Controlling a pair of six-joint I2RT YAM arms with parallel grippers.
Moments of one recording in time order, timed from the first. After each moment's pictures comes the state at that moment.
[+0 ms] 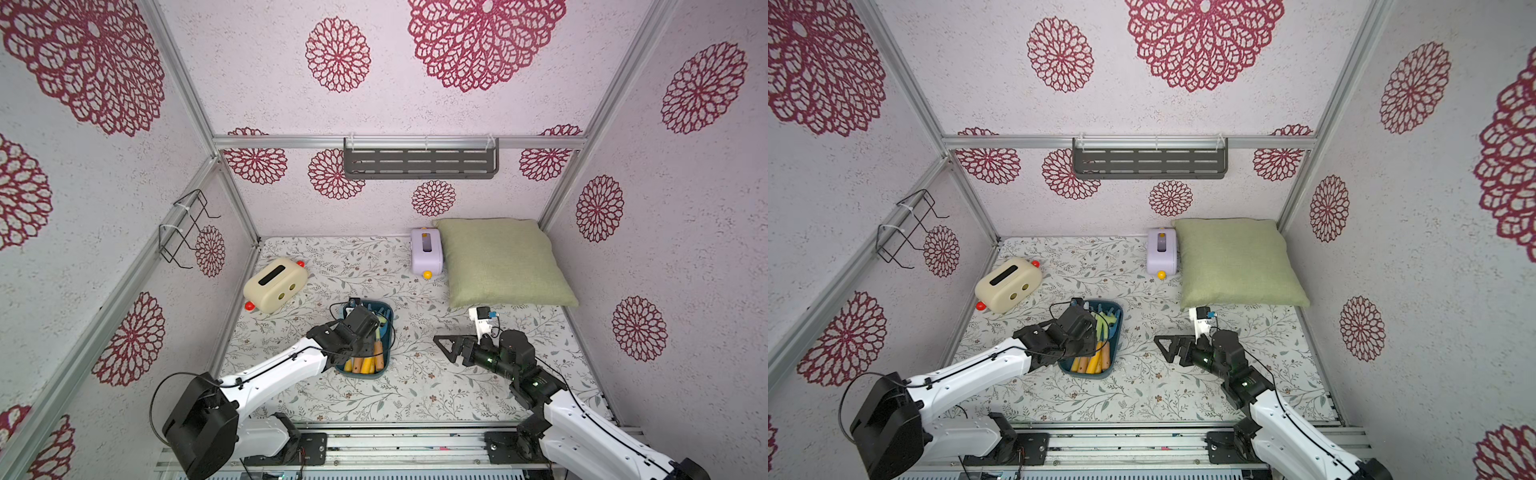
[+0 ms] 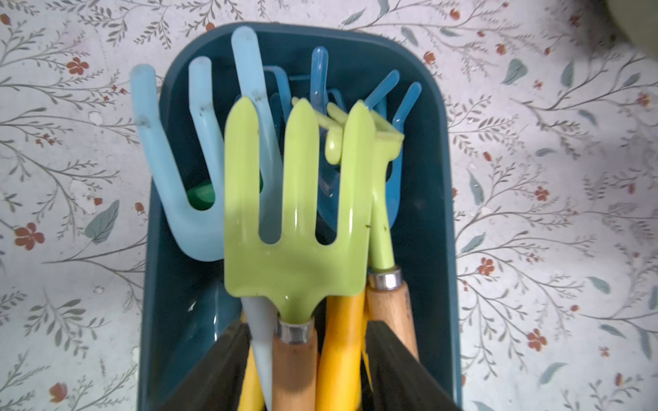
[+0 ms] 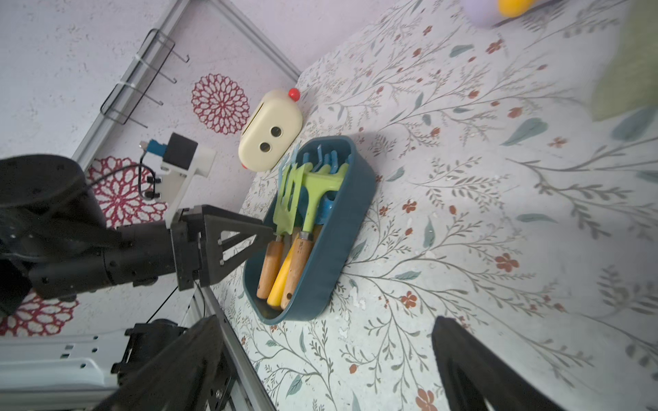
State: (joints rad) left arm -0.75 1.27 0.83 -0.58 -0.26 -0.64; right arm 0.58 0.78 0.30 0.16 -0.39 0.72
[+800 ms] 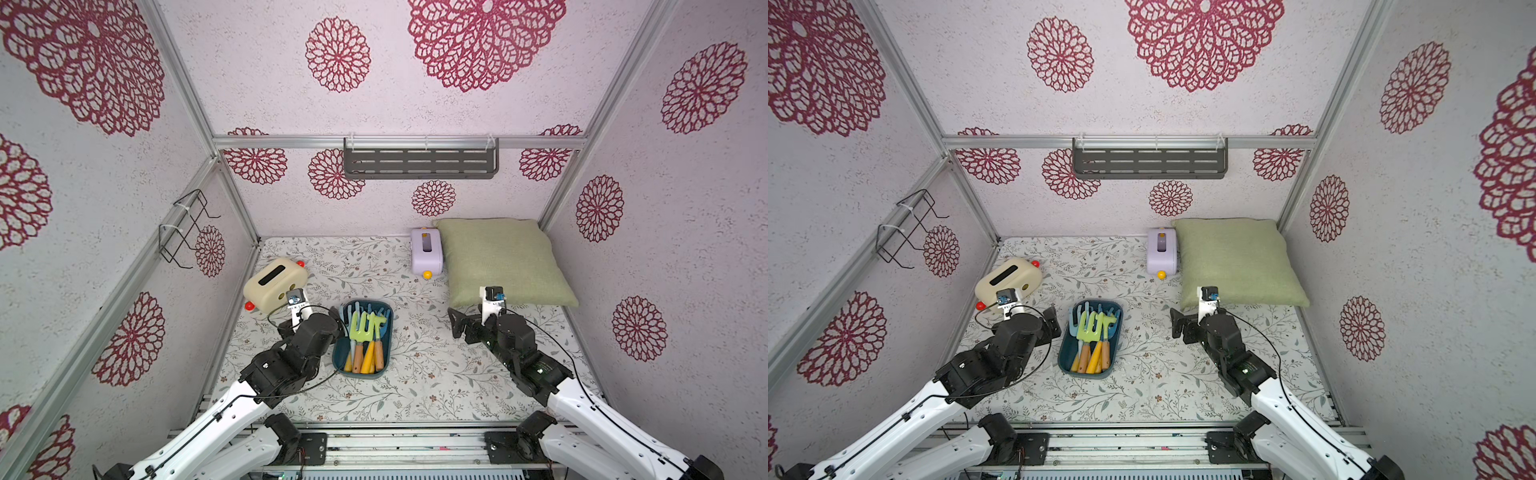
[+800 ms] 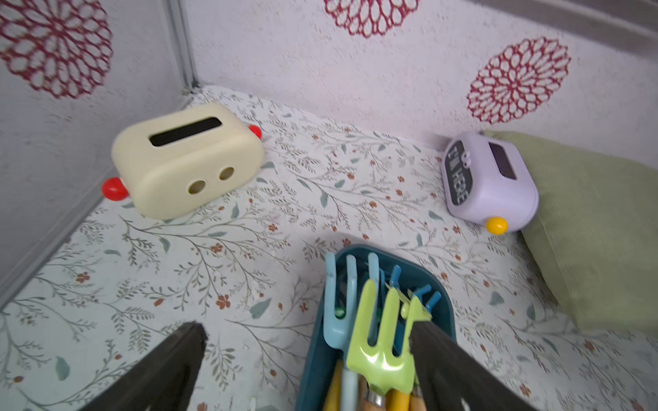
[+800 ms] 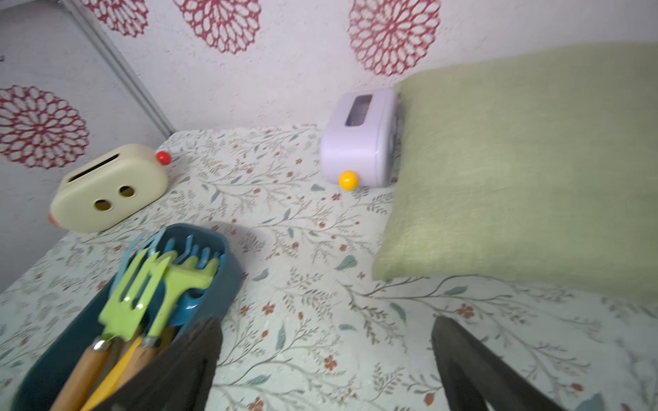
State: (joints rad) left arm -0.71 0.81 0.80 -0.64 -0.78 -0.69; right arm 0.57 0.81 0.50 -0.02 0.23 0.29
